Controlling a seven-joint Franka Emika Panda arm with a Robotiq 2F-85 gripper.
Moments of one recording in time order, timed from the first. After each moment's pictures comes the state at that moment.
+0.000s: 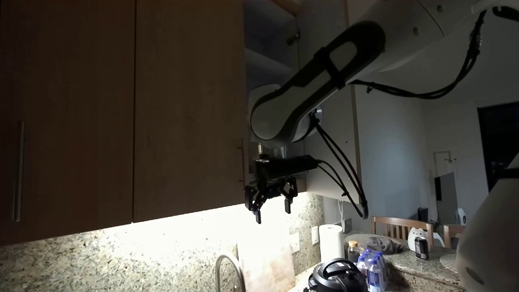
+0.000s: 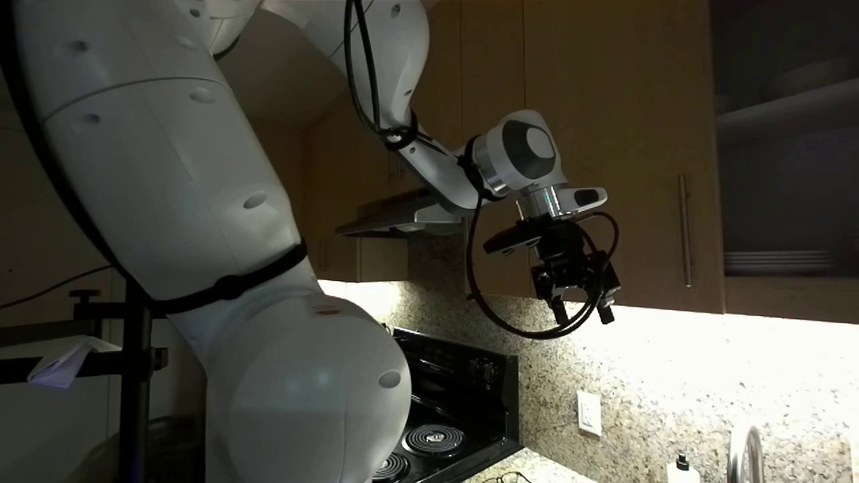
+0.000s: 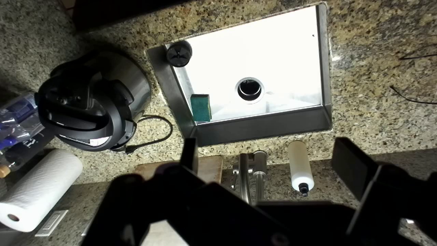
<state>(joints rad) -0.11 -0.49 0.20 -2.50 -0.16 2.19 0.44</state>
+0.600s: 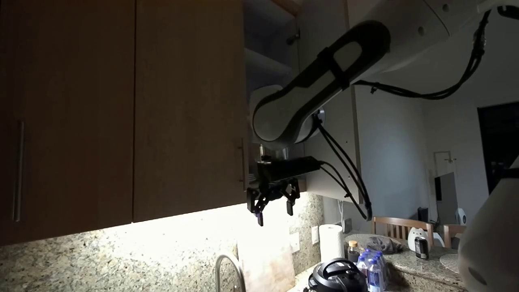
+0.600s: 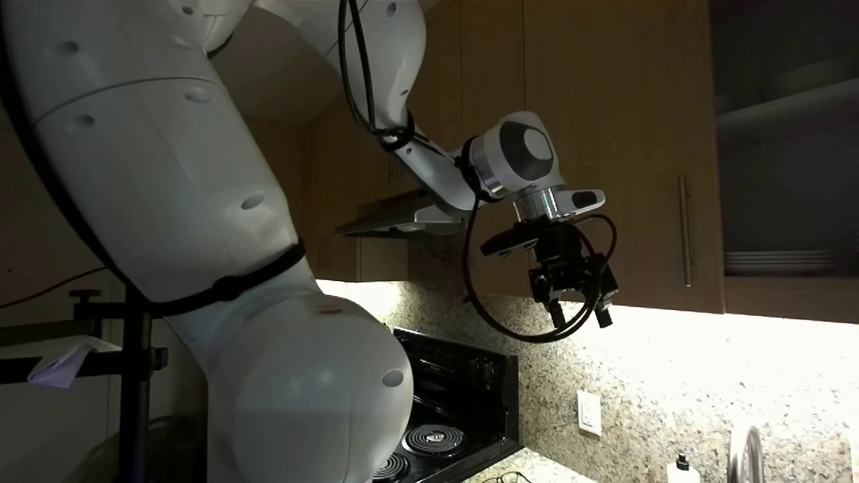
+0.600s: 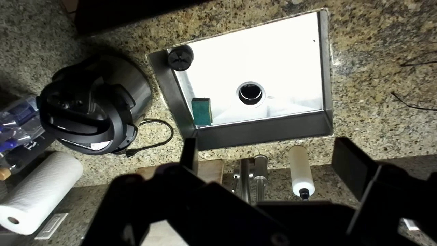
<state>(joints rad) -0.10 -0.50 0.19 -2.52 -0.17 2.18 0.44</state>
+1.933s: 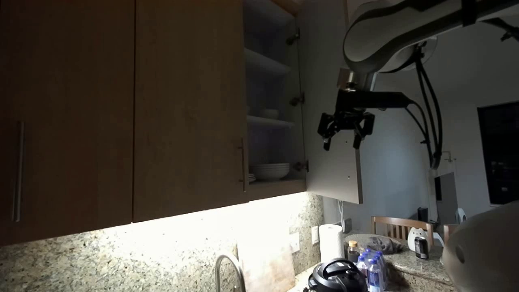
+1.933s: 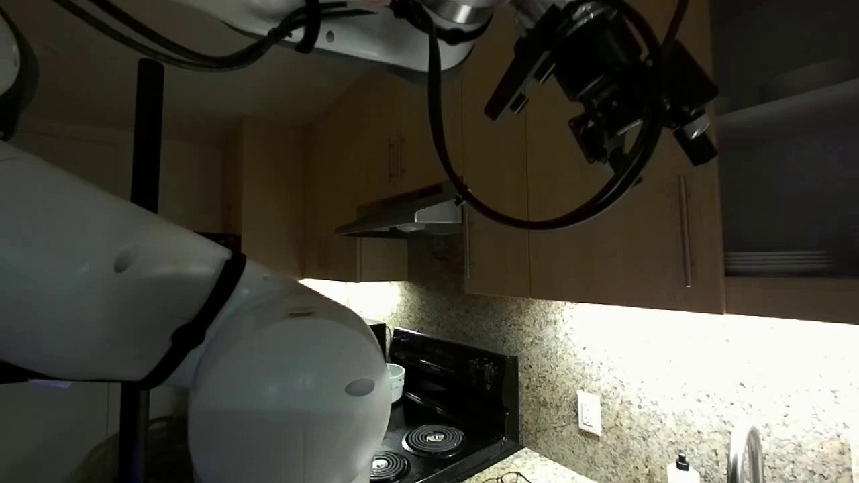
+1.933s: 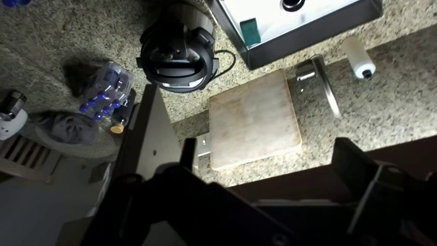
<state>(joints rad) -0.25 -1.07 -0.09 -2.54 -0.24 2.00 0.29</state>
